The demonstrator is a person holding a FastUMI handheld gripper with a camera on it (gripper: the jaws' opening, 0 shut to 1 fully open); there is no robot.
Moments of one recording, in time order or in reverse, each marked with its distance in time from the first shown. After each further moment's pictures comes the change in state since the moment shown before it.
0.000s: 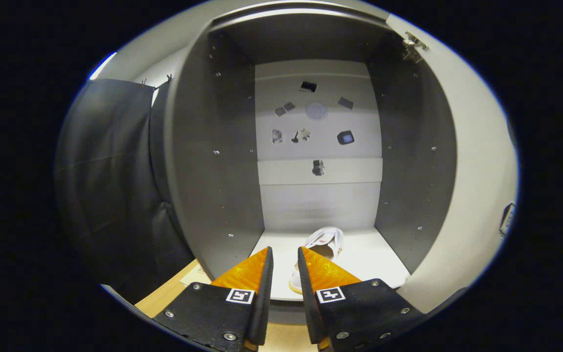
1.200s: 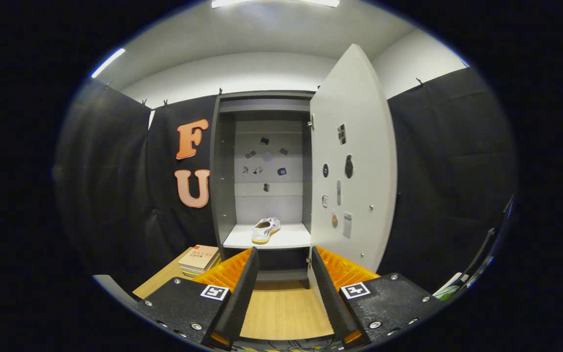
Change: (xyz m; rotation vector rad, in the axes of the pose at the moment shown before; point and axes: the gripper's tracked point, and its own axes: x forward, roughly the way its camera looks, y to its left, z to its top) arm -0.372 -0.058 -0.006 -0.010 -0.122 -0.257
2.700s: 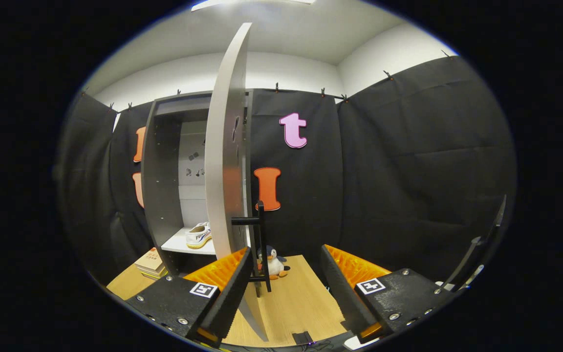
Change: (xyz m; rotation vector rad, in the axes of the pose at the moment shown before) arm 0.061 -0.168 -0.010 0.002 -0.012 -0.120
